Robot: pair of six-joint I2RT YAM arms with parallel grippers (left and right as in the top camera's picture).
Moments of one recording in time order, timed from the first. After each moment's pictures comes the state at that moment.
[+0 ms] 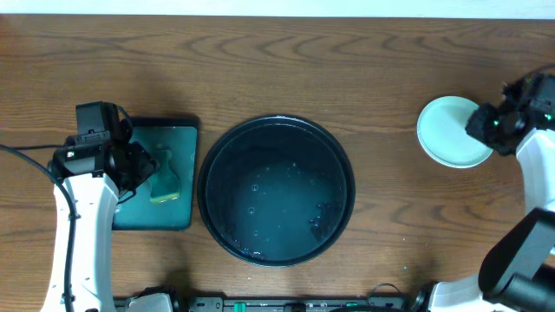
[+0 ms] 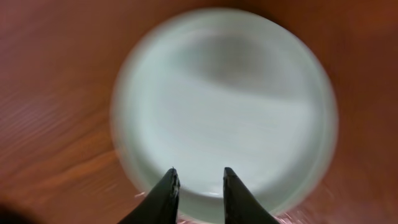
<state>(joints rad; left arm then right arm) 0.20 1.31 1.07 -1.05 -0.12 -0.56 -0.39 1.67 1.25 -0.65 -0.21 0.15</state>
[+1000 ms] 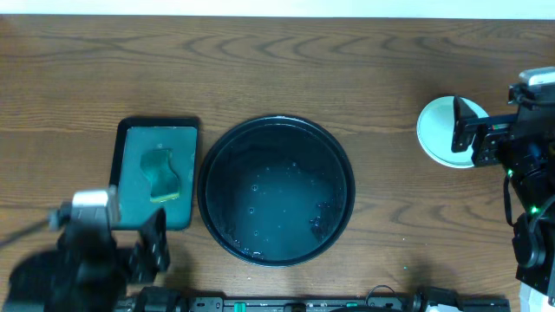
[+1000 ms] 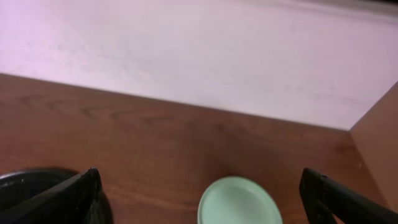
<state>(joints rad) -0.09 0.55 1.32 -1.34 0.02 -0.18 -0.16 0.93 1.30 -0.73 -0.22 -0.17</state>
